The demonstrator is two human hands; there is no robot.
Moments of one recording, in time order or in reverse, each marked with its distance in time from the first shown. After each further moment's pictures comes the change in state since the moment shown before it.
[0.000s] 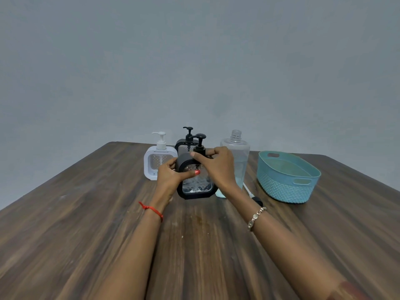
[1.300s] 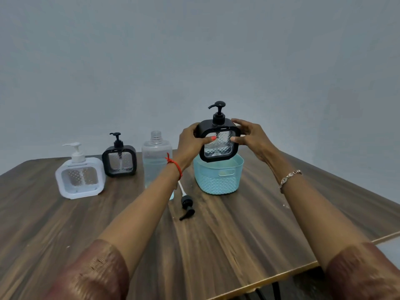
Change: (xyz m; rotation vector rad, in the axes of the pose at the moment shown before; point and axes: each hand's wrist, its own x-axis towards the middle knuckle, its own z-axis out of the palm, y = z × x) left_hand 0.018 0.043 0.242 0.147 -0.370 0.212; right_hand 0.079 0.077 -0.268 0.086 -0.074 0.048
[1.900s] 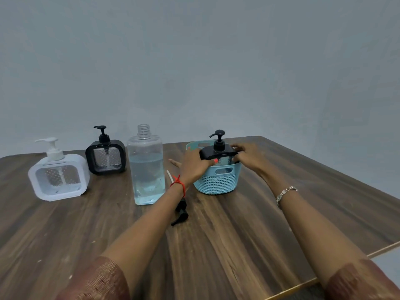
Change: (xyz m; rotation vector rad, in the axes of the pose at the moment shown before) left_hand -0.010 -0.062 0.031 0.353 -0.133 -0.060; right_hand 0.017 0.080 0.011 -0.499 0.005 0.197
